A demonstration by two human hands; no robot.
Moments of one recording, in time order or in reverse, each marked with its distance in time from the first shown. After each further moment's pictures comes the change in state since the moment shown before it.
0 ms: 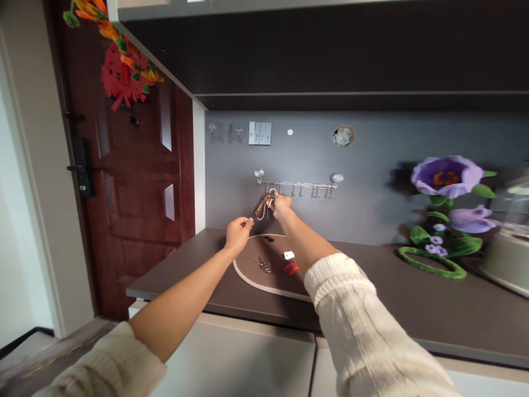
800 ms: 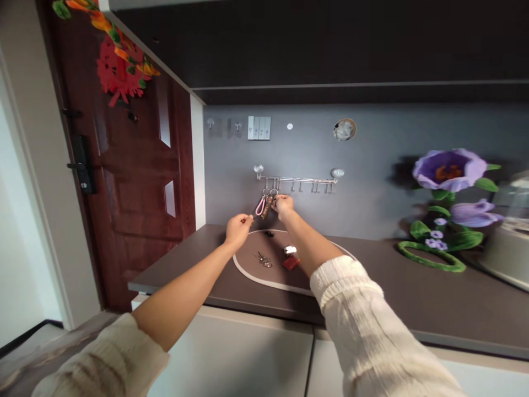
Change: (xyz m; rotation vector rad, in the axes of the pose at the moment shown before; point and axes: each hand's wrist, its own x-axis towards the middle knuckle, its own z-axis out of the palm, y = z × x) left_hand 0.001 -0.007 0.002 0.040 -0.012 0.004; right_hand 0.005 0.014 -0.024 -0.200 -0.101 -0.064
